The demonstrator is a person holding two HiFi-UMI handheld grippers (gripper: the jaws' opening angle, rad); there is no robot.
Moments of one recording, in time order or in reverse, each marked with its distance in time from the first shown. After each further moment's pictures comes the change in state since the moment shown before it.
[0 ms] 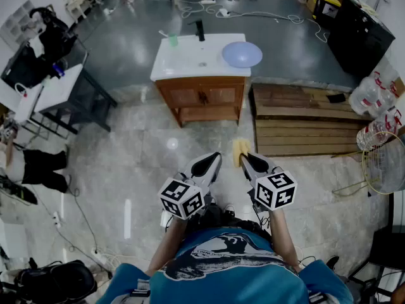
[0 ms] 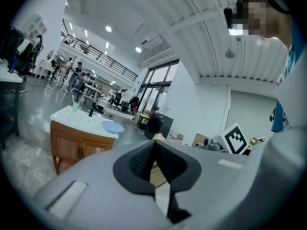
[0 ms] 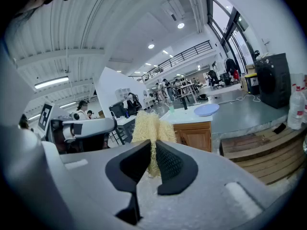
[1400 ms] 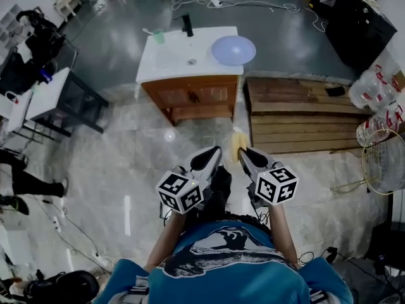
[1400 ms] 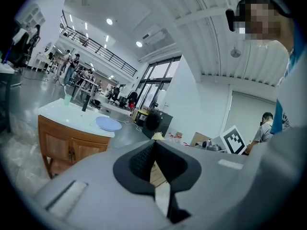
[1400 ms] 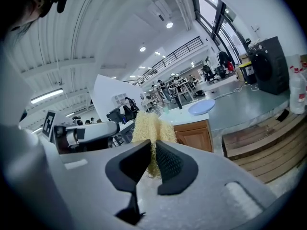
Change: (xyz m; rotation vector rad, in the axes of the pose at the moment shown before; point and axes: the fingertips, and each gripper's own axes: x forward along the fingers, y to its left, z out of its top) left arm 0.084 0.033 0.003 -0.027 0.046 -0.036; right arm 0.039 -0.070 0.020 0.121 -0.029 0.021
